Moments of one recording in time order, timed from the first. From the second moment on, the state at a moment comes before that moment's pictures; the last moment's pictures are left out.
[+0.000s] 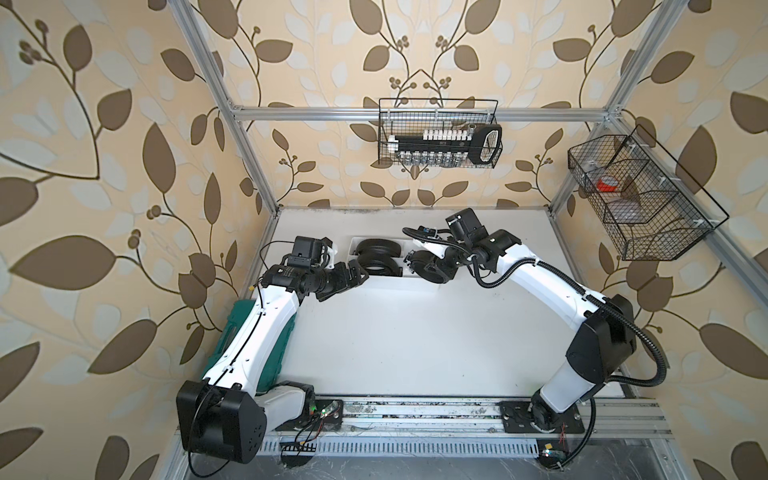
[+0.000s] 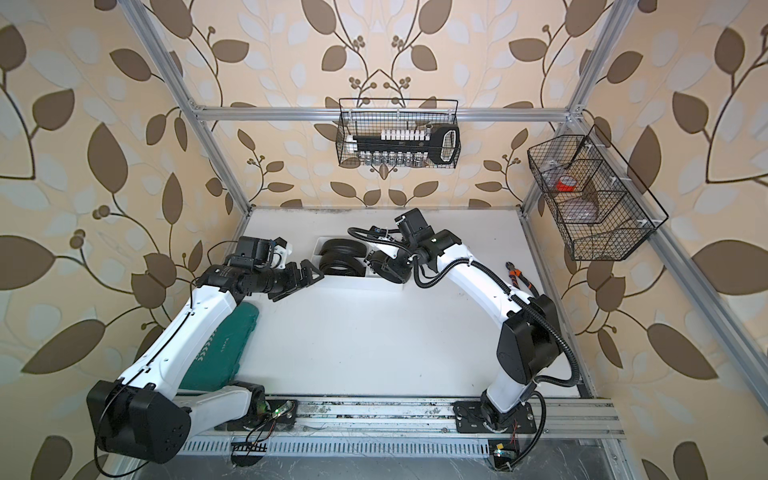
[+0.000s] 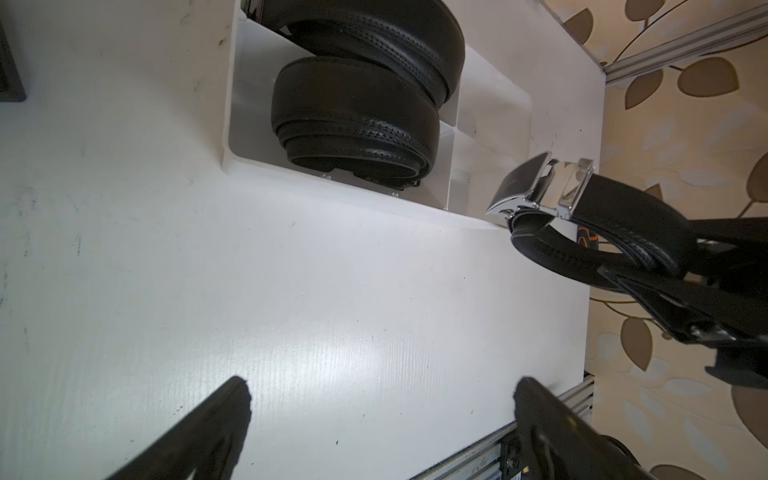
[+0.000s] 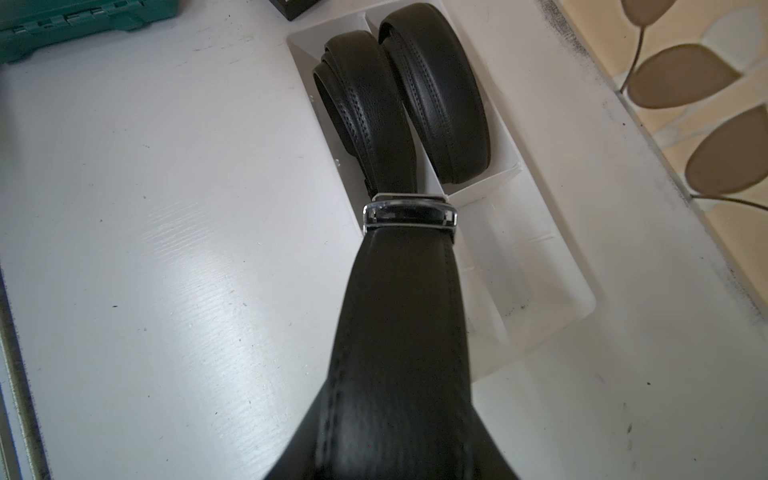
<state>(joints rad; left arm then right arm) -0.14 1.19 1.04 -0.80 0.44 -0.50 0.53 1.68 1.51 -0.73 -0.23 -0.46</state>
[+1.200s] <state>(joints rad) -0.10 1.32 1.00 -0.76 0.43 -0.48 0.33 2.17 2.06 -0.93 -0.52 -0.82</state>
